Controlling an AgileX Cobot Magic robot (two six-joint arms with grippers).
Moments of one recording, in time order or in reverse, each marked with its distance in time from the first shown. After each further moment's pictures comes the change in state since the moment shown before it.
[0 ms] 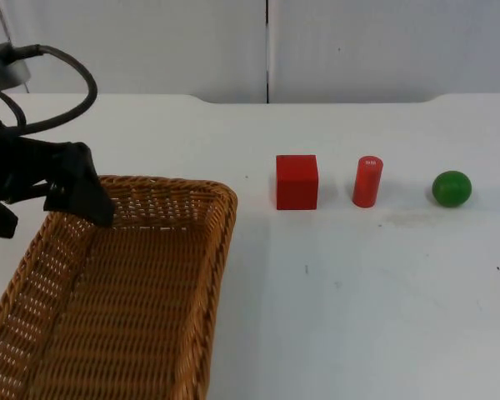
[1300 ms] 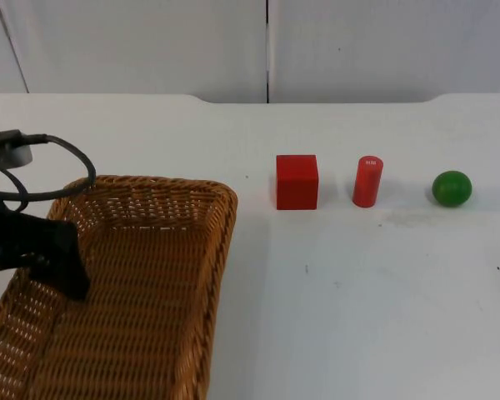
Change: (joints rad) right arm 0.000 0.033 0.000 0.000 -0.117 -0.045; left arm 0.054 0.203 -0.002 0.151 -0.020 -0.058
